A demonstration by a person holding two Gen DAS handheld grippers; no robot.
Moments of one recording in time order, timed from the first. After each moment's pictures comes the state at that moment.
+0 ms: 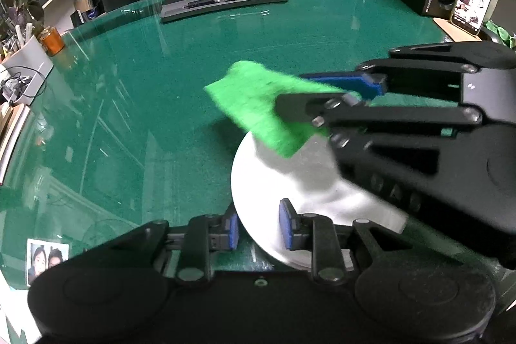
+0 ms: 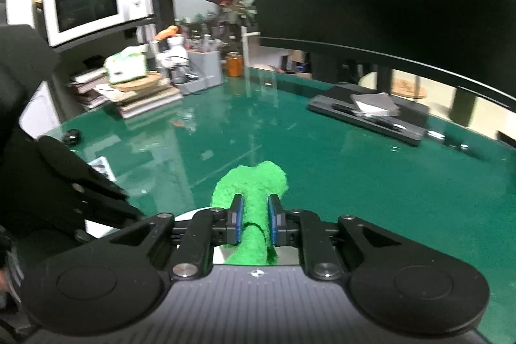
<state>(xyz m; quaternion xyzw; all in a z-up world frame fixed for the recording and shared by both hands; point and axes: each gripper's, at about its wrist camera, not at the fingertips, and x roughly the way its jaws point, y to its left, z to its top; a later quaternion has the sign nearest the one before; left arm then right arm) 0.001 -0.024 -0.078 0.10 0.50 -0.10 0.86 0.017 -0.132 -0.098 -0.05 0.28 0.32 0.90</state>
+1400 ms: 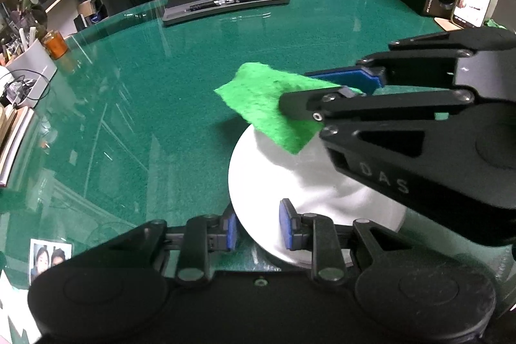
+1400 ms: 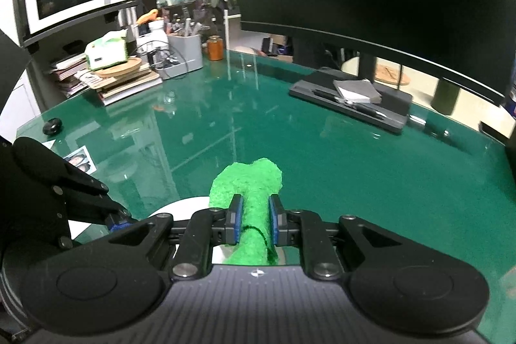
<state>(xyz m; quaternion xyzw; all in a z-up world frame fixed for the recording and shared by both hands) -0.002 -0.027 -0.079 0.10 0.49 -0.09 0.86 0.019 -0.120 -0.093 -0.08 0.31 0.30 0.90</state>
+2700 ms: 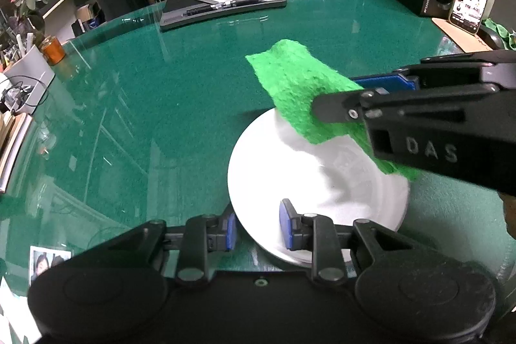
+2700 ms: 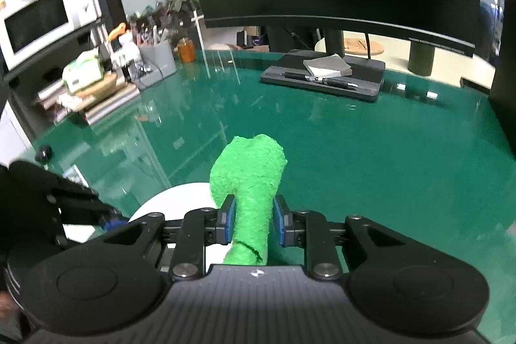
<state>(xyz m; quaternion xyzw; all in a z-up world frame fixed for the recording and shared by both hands) -0.003 -0.029 -0.078 0.11 0.48 -0.09 0.86 0.027 -0.149 -0.099 0.01 0.34 0.26 0.90</state>
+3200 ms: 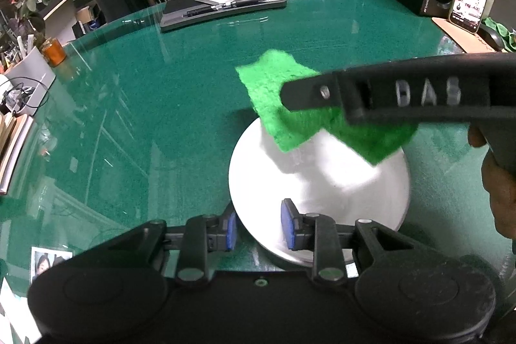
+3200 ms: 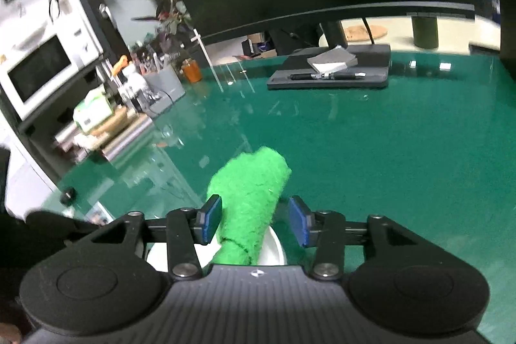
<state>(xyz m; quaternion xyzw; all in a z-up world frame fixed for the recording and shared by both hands) -0.003 -0.030 -0.079 0.11 0.48 -0.09 0.86 0.045 -0.164 -0.103 0.13 0.35 0.28 0.88</state>
